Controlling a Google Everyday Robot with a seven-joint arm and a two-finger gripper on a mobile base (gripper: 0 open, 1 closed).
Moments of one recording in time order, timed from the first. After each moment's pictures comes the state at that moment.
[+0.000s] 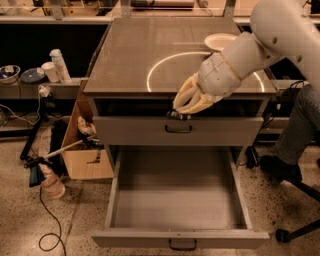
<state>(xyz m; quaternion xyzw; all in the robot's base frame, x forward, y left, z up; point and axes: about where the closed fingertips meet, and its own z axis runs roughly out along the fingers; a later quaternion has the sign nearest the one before) 0.551 -0.073 0.858 -0.80 0.47 0.20 0.31</state>
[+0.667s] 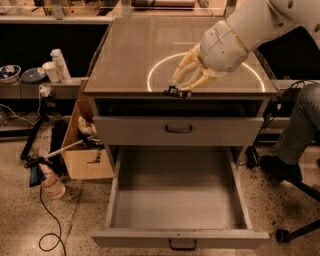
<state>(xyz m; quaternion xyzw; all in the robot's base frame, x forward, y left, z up) 0.557 -0.066 0.927 -0.82 0.43 0.15 0.34</state>
